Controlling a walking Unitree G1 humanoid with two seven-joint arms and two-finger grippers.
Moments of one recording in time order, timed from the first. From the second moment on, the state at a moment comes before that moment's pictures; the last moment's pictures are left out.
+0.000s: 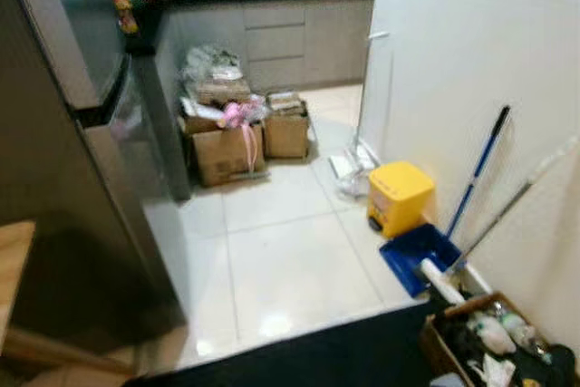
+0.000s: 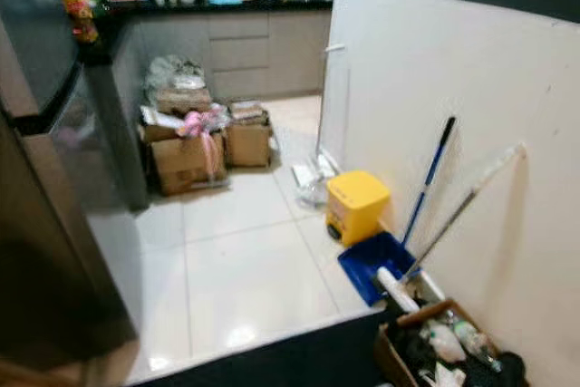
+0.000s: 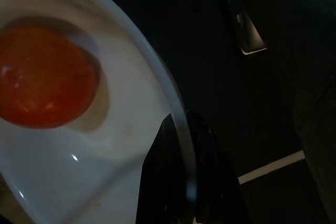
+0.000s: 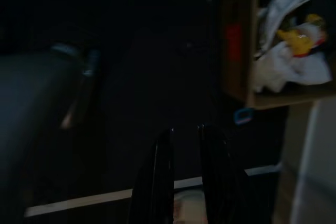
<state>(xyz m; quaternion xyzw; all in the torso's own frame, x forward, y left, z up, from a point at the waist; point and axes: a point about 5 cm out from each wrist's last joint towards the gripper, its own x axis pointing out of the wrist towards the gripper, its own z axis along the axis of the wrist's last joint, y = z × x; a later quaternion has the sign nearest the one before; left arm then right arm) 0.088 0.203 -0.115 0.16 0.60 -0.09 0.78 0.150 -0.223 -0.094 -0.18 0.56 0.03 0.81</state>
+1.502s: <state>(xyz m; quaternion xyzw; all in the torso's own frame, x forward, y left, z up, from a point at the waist) 0.088 0.200 -0.116 0.15 0.60 -0.09 0.78 0.154 -0.227 -0.091 -0.16 0.56 0.04 0.81</state>
